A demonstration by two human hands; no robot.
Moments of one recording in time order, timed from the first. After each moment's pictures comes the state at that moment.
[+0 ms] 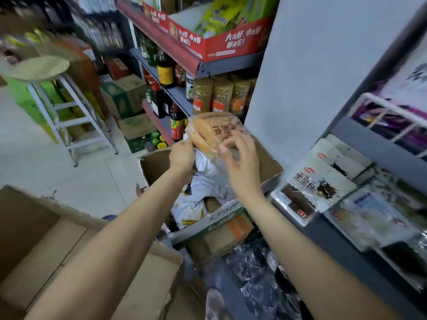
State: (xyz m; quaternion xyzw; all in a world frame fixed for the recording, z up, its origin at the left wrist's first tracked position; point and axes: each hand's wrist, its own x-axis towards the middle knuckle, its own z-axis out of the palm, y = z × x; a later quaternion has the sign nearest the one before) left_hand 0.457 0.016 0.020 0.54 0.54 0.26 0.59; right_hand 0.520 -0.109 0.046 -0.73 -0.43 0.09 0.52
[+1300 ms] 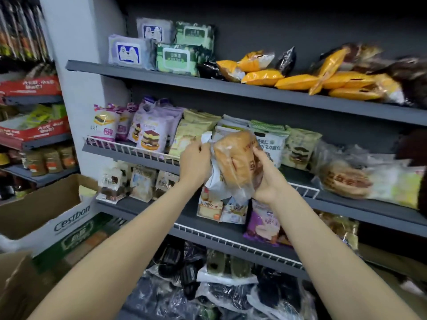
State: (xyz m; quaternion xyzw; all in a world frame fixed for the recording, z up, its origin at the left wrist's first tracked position) left_hand 0.373 -0.690 0.309 0.78 0.11 0.32 0.52; right_hand 0.413 -0.838 0.303 -0.50 0.00 0.24 0.83
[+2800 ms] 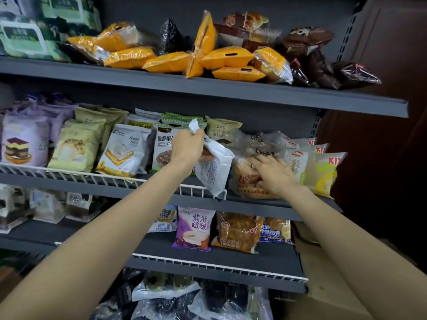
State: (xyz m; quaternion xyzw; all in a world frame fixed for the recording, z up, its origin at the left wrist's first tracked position) left_hand 0.525 -0.920 0.334 0.74 0.09 0.20 0.64; right_hand 0.564 -1.127 0.285 -0.97 -0.18 -0.12 -0.10
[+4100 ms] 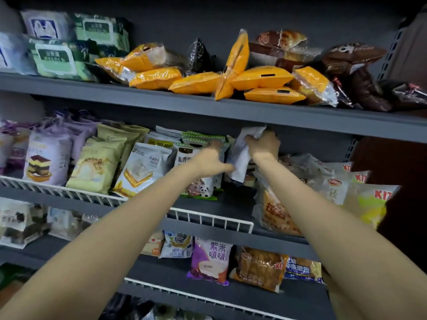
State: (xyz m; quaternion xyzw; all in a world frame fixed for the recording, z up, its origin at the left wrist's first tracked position) left_hand 0.588 -0.879 0.347 0.95 -0.07 0.09 0.29; right_hand 0.646 -1.008 0.359 -0.88 0.03 -0.23 0.42
